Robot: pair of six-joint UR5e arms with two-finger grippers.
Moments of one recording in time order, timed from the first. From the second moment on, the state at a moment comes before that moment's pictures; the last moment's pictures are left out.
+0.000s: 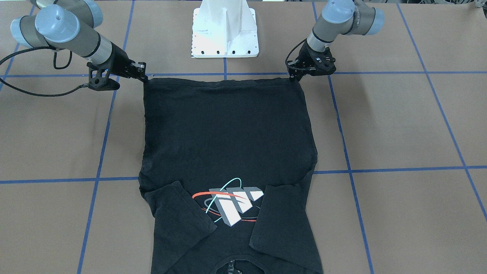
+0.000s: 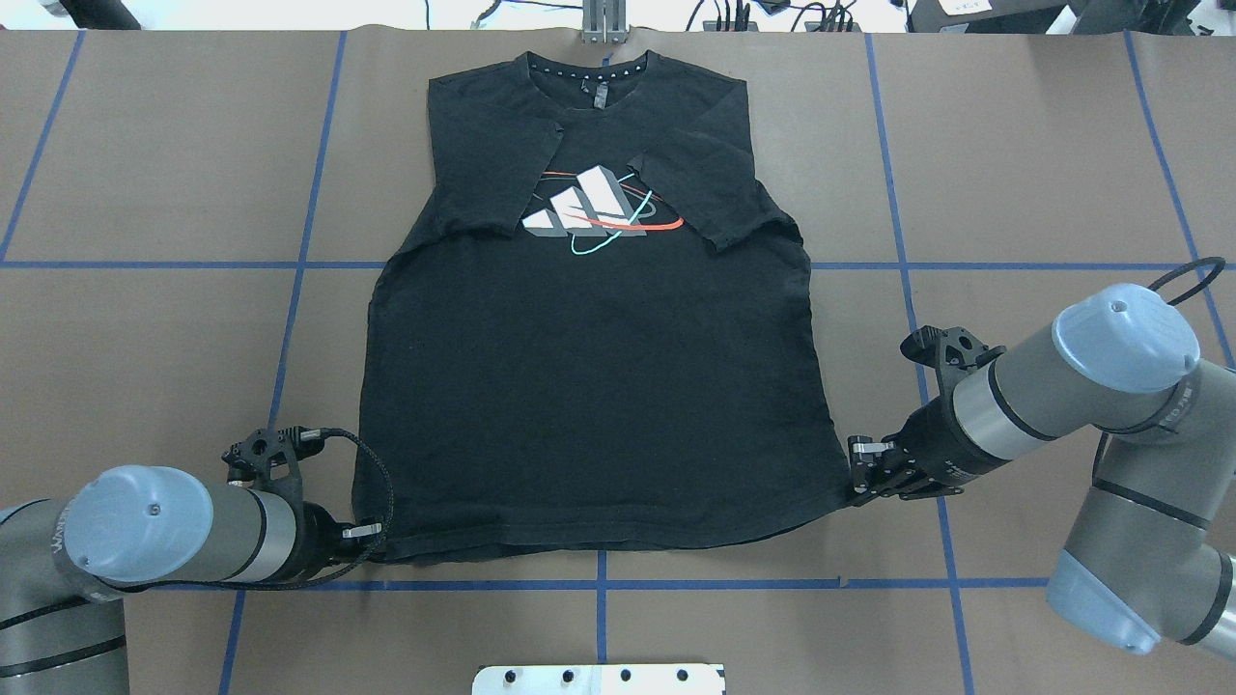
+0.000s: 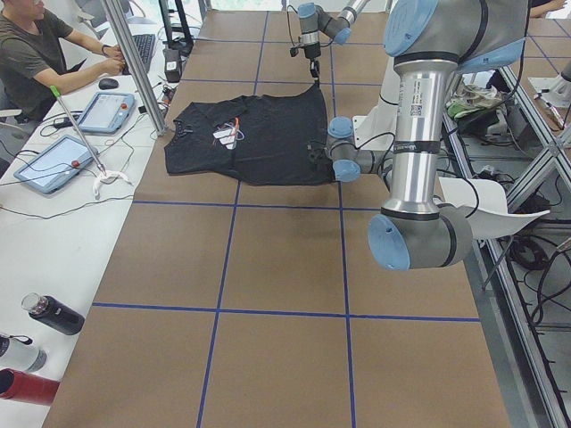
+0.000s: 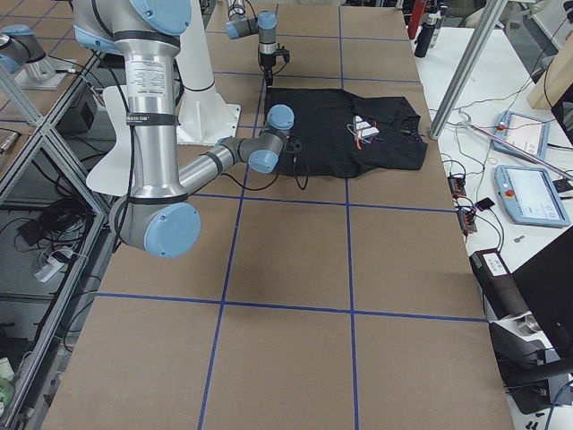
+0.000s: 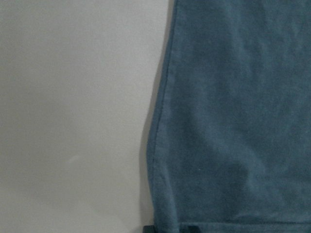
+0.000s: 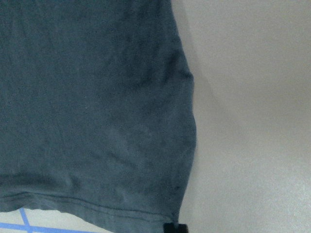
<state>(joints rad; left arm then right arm) -0.28 -1.62 -1.96 -2.11 -1.79 -1.64 0.58 -1.52 1.94 -1.00 2.28 1.46</state>
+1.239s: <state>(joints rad) -0.27 -1.62 -1.98 -2.08 -1.79 -1.65 0.60 -1.53 1.94 -1.00 2.30 1.46</state>
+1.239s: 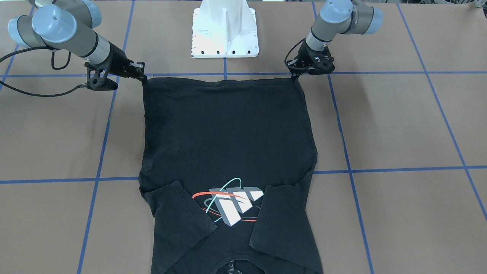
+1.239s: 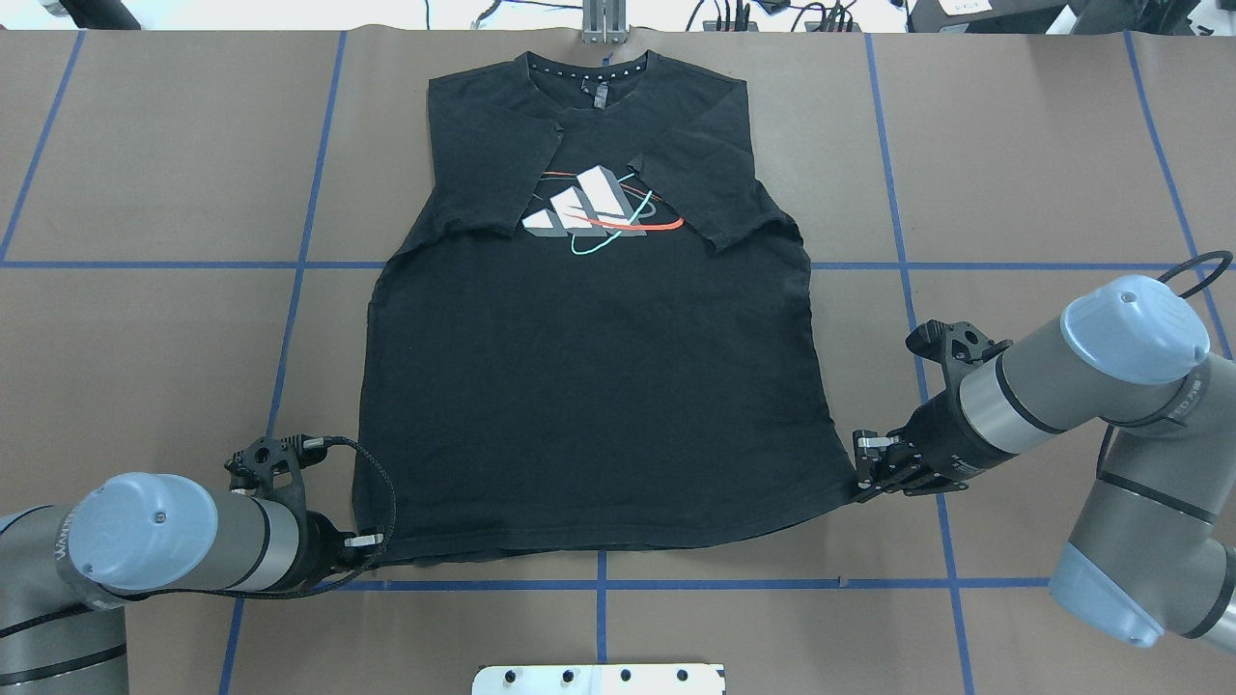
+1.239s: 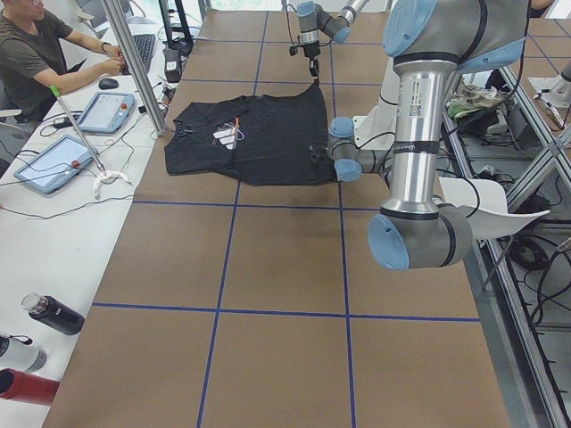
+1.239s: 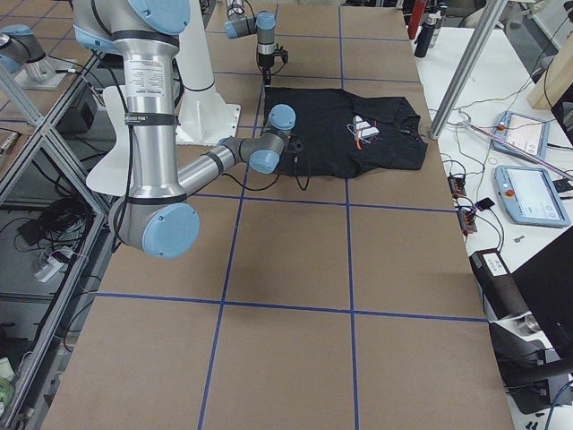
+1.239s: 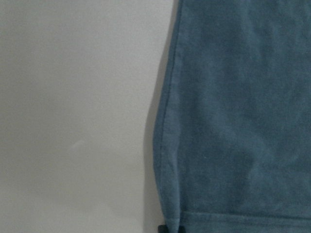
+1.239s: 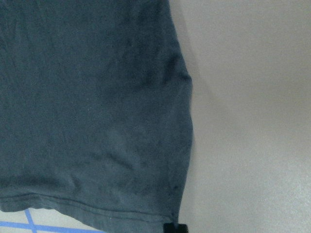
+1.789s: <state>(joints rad) -0.27 -1.63 -2.13 -1.98 -1.80 -1.63 0.64 -1.58 1.94 -0.86 2.36 1.46</state>
